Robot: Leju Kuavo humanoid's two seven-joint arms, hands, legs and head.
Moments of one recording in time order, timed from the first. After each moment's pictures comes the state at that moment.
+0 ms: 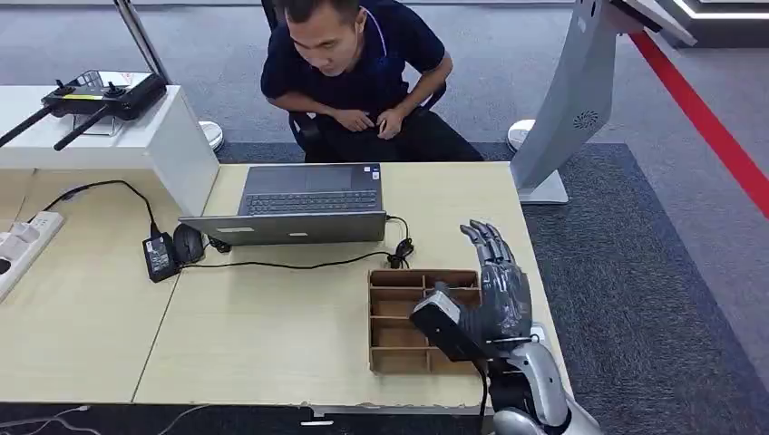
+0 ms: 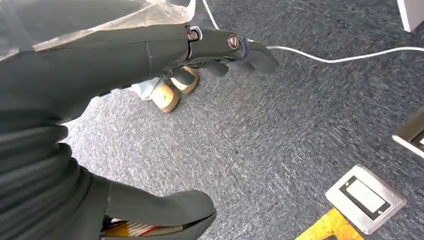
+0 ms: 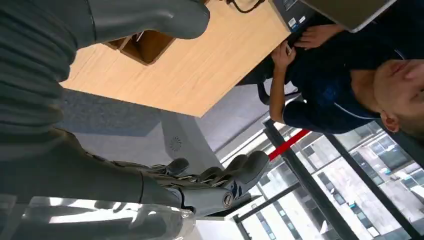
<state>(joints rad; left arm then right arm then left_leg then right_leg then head) -0.09 -0.02 -0.90 -0.23 -0.23 0.65 0.15 -0.24 -0.28 0.74 -1.64 0.87 -0.55 0.35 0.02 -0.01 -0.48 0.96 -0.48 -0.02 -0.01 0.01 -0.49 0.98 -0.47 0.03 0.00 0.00</state>
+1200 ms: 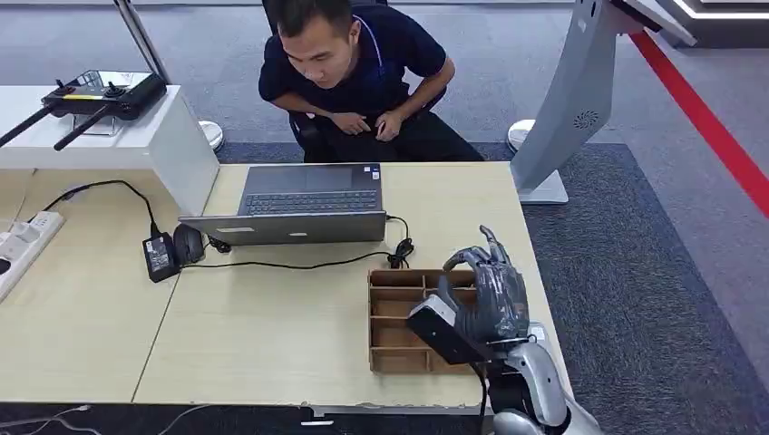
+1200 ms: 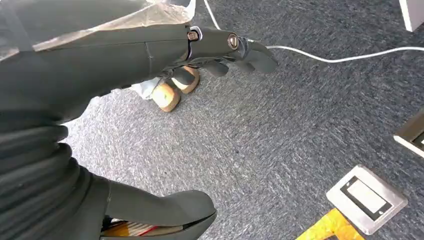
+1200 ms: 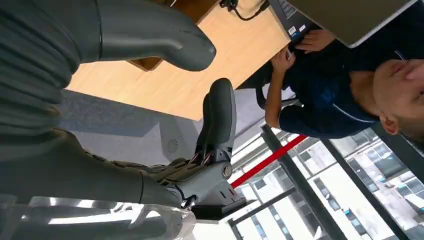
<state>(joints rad) -0.09 -0.02 -0.90 -0.23 -0.22 0.65 0.15 -0.25 -0.29 0.76 -1.64 0.87 -0.53 0.35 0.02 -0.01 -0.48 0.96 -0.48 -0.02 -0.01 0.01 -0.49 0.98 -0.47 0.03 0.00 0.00</state>
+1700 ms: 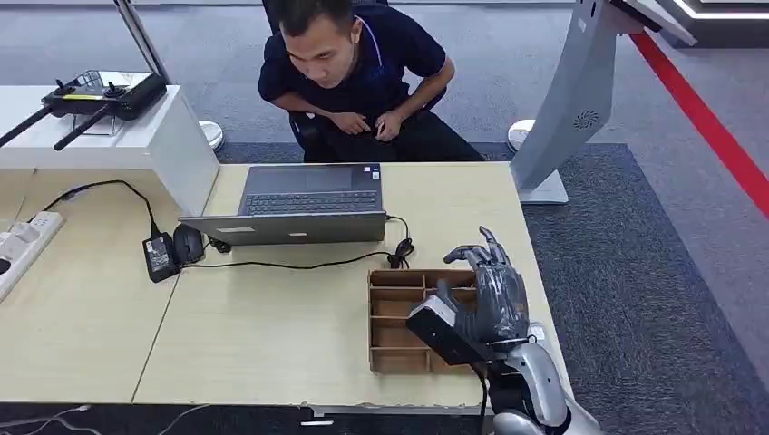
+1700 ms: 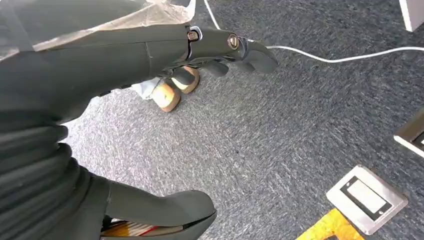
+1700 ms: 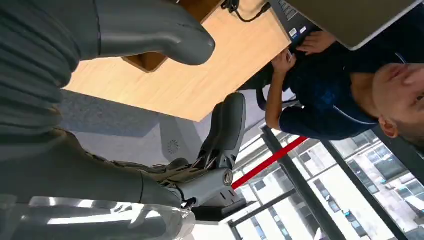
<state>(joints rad) -0.09 -0.02 -0.90 -0.23 -0.22 0.65 0.15 -0.25 -0.30 0.76 -1.64 0.86 -0.53 0.36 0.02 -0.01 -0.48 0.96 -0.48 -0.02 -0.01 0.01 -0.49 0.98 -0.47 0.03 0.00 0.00</state>
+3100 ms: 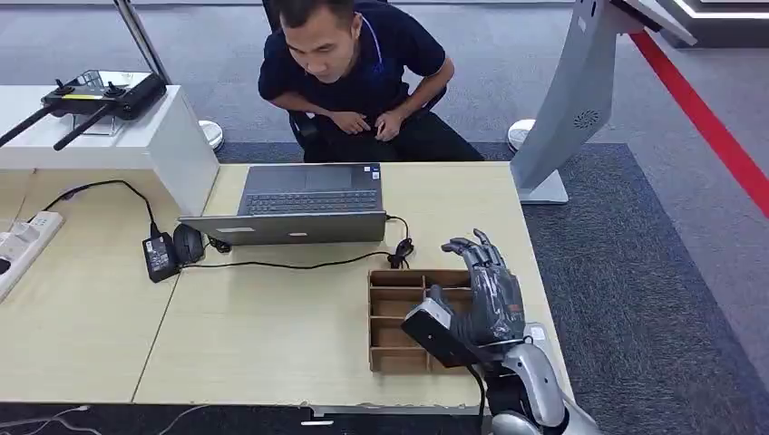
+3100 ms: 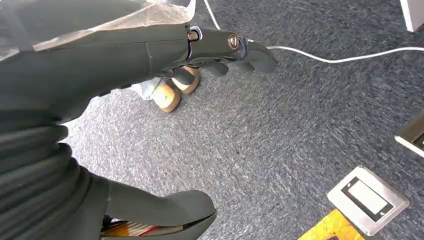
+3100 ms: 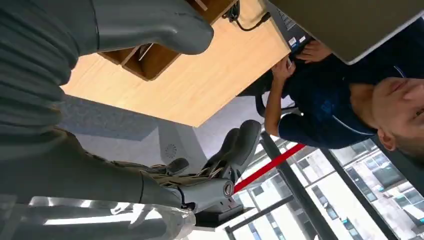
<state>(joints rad) -0.09 -0.02 -0.90 -0.23 -0.22 0.65 0.15 -0.26 -0.30 0.78 -1.64 0.85 -0.51 0.36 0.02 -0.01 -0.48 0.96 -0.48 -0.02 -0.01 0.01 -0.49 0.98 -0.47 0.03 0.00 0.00</state>
